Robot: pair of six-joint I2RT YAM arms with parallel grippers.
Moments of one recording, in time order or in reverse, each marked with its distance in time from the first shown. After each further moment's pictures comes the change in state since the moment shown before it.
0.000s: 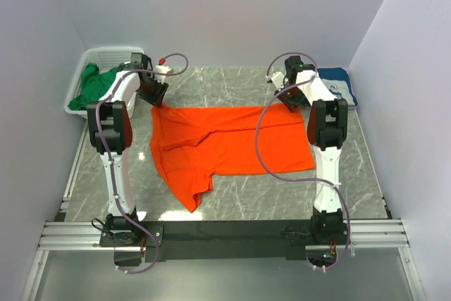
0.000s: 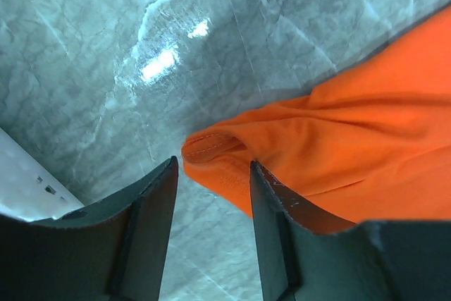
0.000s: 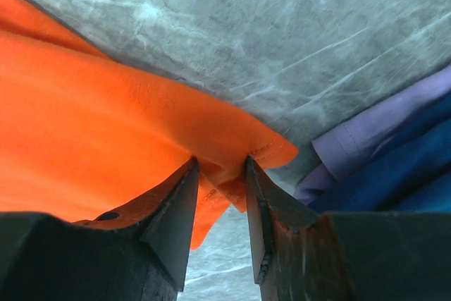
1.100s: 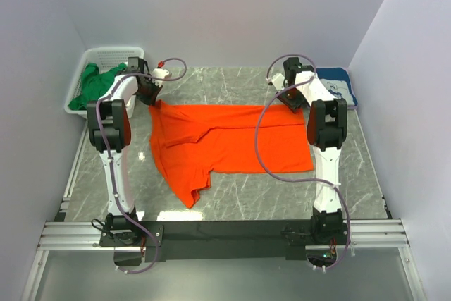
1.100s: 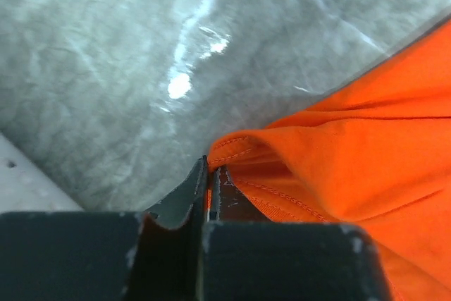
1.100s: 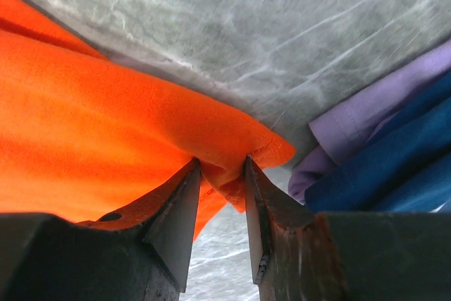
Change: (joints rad) left arm 0.043 0.056 -0.028 0.115 0.017 0.142; right arm 0.005 0.000 -0.026 0.002 0.082 0.008
